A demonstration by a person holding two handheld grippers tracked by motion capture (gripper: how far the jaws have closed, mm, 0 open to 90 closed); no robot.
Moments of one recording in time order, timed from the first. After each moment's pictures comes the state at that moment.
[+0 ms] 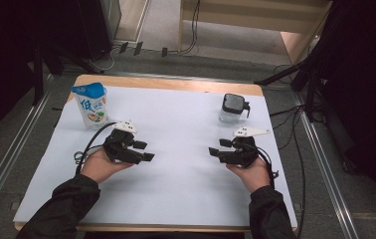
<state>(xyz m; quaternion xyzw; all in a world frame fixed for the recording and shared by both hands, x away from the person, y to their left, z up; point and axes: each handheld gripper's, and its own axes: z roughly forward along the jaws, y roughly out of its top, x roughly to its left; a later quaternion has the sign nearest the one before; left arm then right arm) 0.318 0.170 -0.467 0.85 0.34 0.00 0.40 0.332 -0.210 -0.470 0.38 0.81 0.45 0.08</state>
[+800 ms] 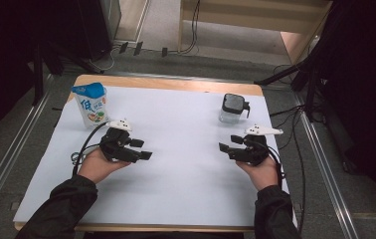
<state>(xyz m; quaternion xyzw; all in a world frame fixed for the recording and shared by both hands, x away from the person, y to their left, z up) 0.318 0.179 -0.466 0.84 0.36 0.00 0.41 0.334 -0.236 -0.463 0.41 0.79 0.45 0.12</state>
